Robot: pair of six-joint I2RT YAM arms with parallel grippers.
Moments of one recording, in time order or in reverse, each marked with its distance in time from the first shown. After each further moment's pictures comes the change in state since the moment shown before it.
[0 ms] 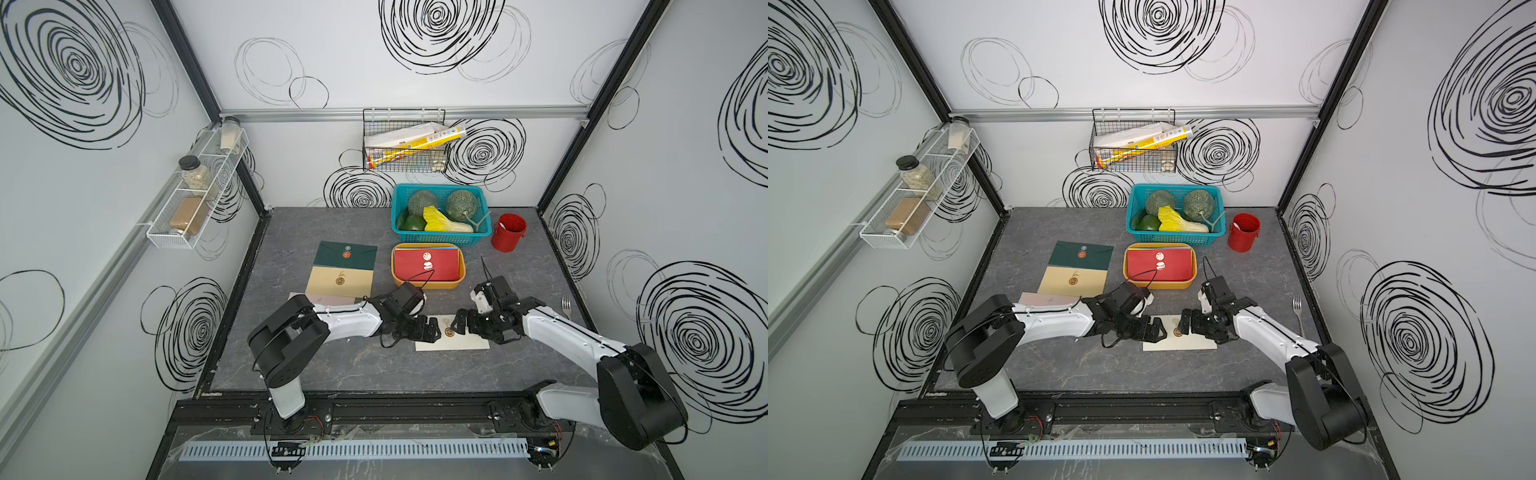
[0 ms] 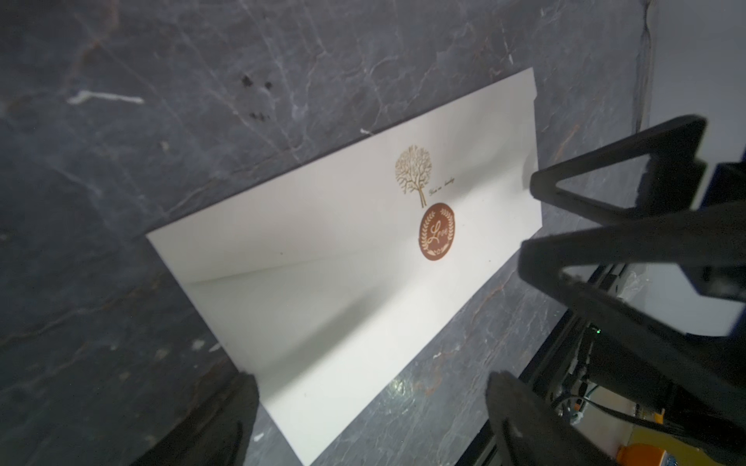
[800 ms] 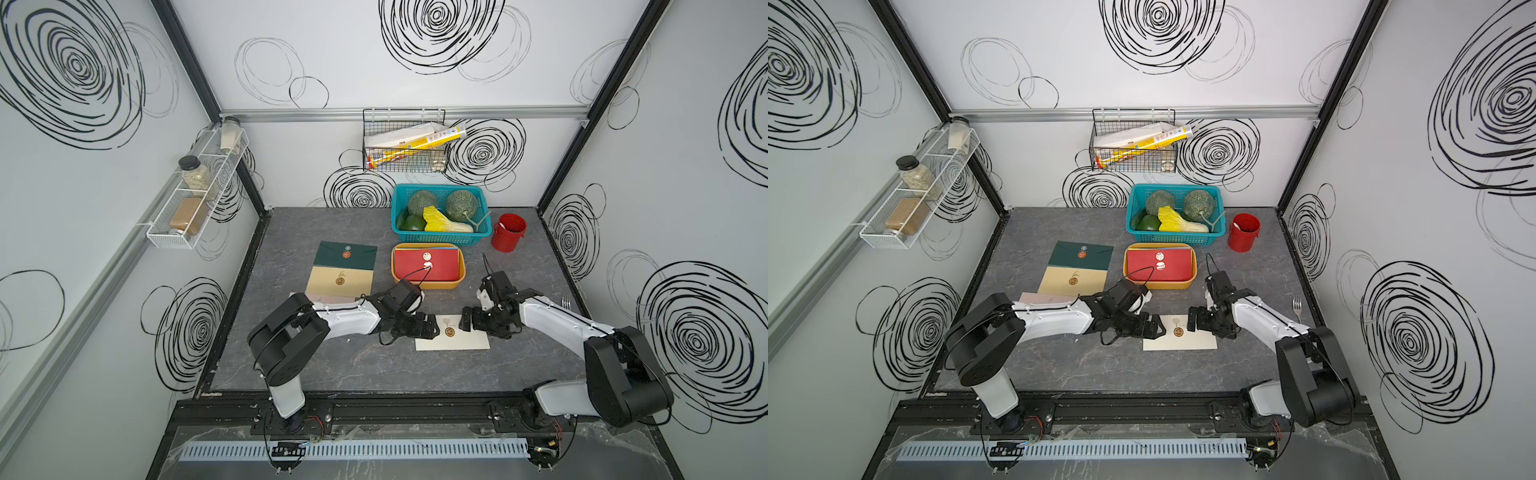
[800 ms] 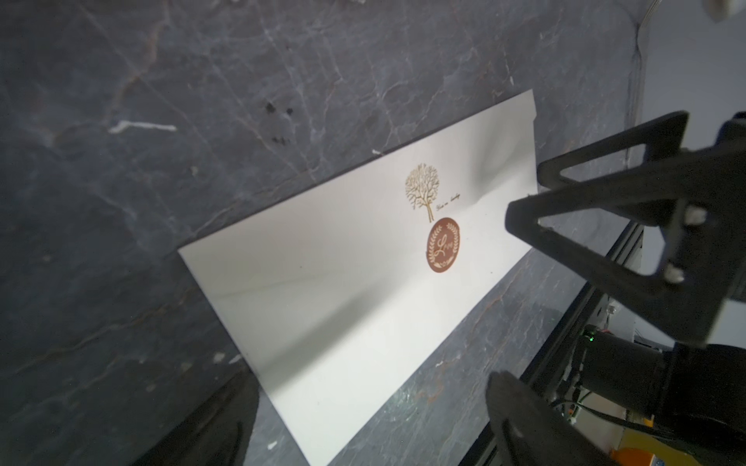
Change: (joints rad) left arm 0.029 0.011 0.010 0.003 0.012 0.007; right arm -0.038 0.110 0.014 -0.021 0.051 -0.030
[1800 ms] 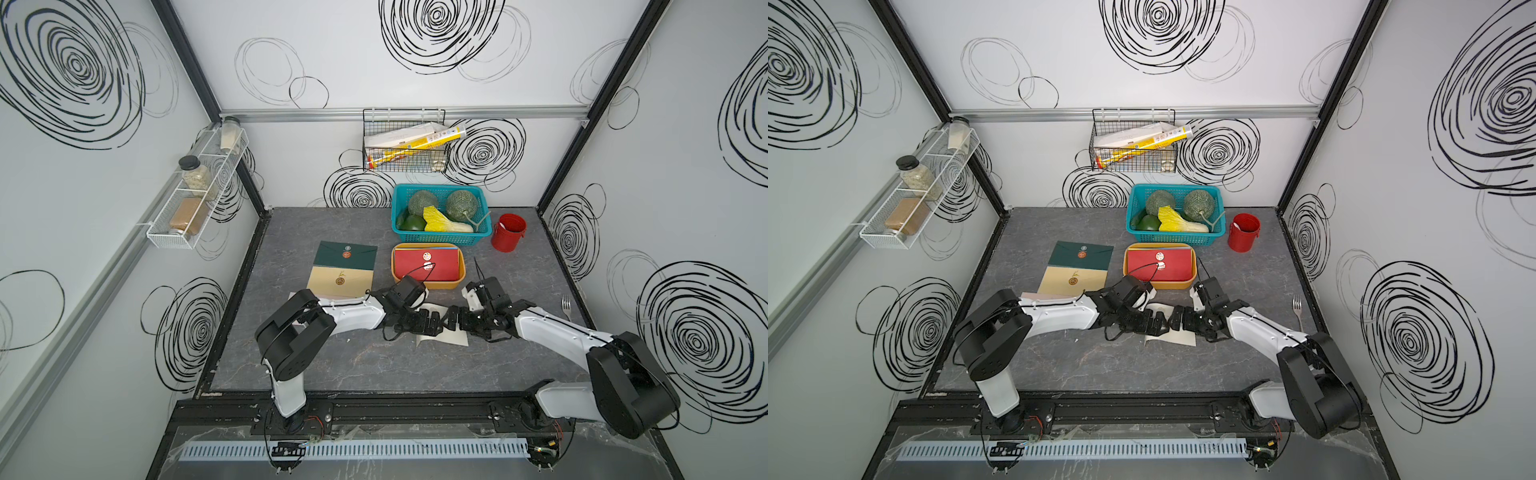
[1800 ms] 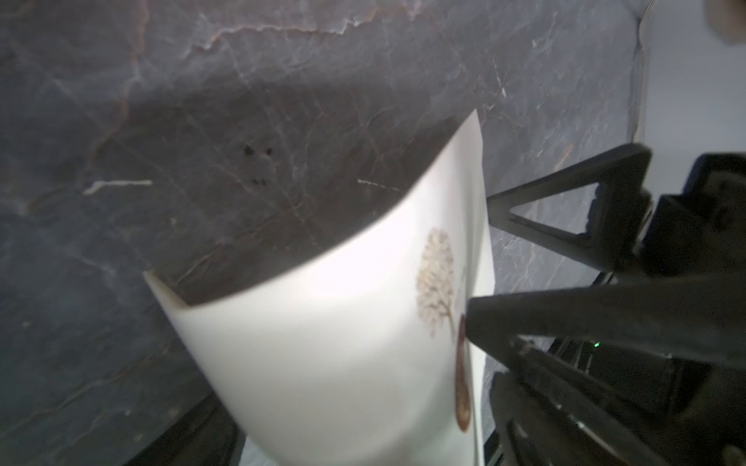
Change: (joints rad) left arm -0.010 0.058 0.082 -0.047 -0.012 0.044; right arm 0.102 -0.047 -0.093 0.270 -0.147 0.143
